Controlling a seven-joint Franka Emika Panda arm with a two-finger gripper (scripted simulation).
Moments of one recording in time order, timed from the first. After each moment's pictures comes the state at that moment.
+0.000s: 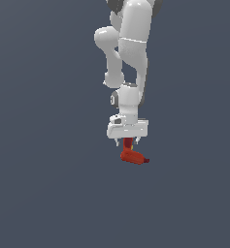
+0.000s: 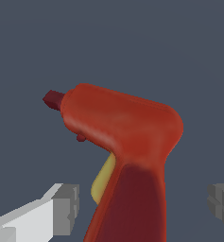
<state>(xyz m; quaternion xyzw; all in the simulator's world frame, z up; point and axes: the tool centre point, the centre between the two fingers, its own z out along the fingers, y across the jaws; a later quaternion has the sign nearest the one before) -0.017 0.064 0.048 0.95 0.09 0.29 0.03</state>
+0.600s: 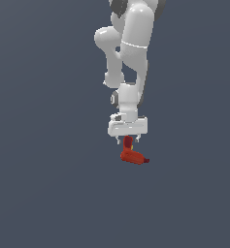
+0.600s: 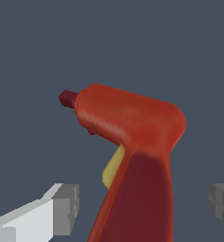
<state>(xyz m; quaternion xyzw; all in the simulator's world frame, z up) -0.028 0.070 0.048 0.94 0.11 0.33 0.03</state>
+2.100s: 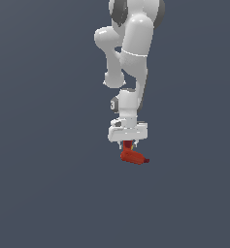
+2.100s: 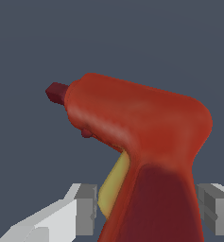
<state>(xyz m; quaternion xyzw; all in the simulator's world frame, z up) -0.011 0.070 0.026 0.94 0.11 0.34 0.03</state>
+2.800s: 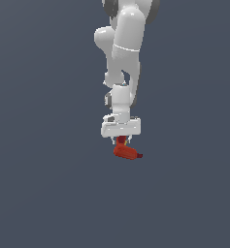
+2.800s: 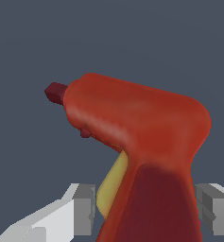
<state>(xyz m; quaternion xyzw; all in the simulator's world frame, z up) -0.027 0.035 0.042 0.94 0.11 0.33 0.03</state>
